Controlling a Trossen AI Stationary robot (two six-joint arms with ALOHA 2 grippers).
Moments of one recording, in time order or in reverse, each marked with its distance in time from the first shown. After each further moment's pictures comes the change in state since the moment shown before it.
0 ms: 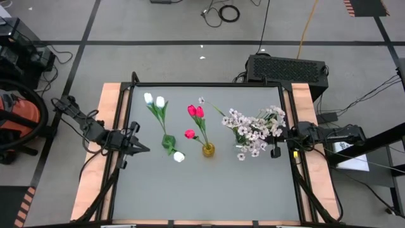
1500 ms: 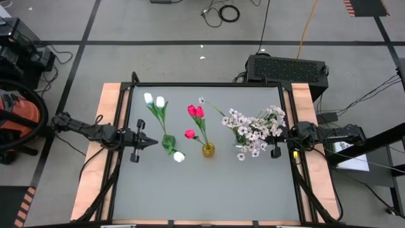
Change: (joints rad) left arm 0.323 -0.227 -0.314 0.089 0.173 0.009; right arm 0.000 0.000 0.000 0.000 -0.001 0.018
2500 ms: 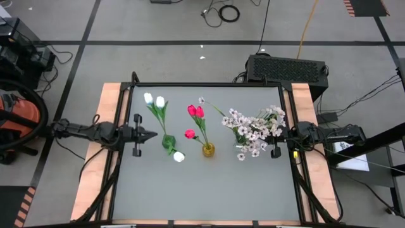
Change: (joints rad) left arm 0.120 -0.090 0.001 -0.043 -0.011 0.088; right arm 0.000 0.000 0.000 0.000 -0.001 0.000
